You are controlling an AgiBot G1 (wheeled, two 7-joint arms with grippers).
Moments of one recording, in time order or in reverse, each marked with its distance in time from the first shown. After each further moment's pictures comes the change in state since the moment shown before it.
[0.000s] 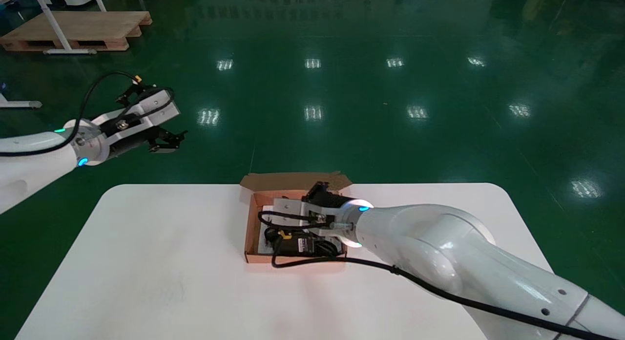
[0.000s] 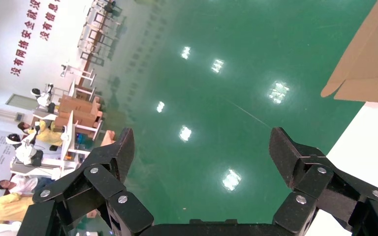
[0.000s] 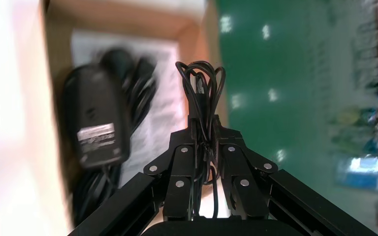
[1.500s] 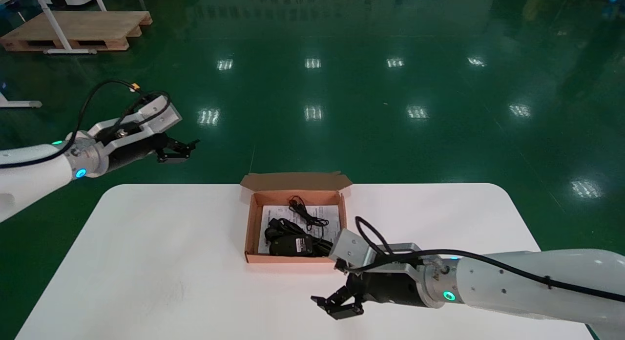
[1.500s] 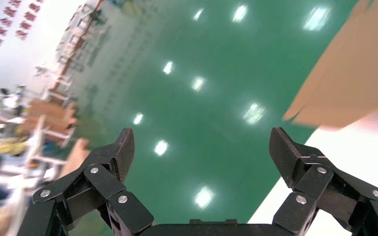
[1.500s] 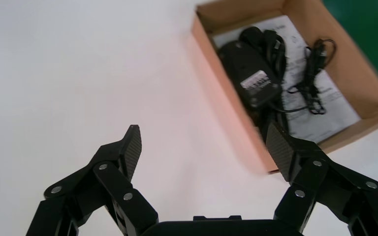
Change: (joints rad) left arm 0.073 -0.061 -0.044 -0.112 -0.087 0.125 -0.080; right arm -0.202 0.322 0.334 0.121 0.677 -0.357 -0.159
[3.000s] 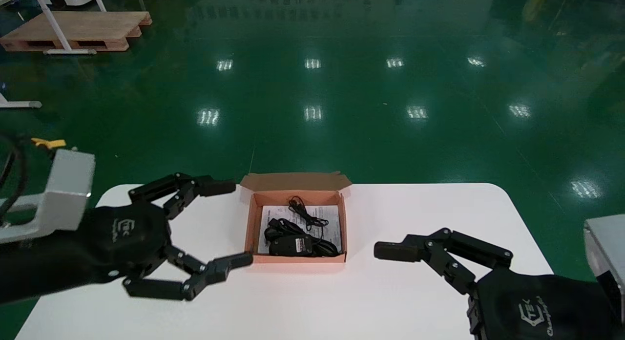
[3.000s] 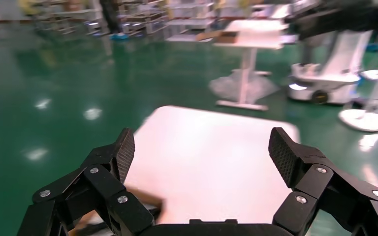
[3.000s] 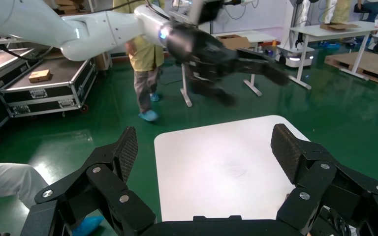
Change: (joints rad) left arm 0.414 -0.346 -0.274 -0.626 -0.540 0.751 -0.425; right arm -0.267 0.434 0.466 0.186 0.932 -0.501 -0.245
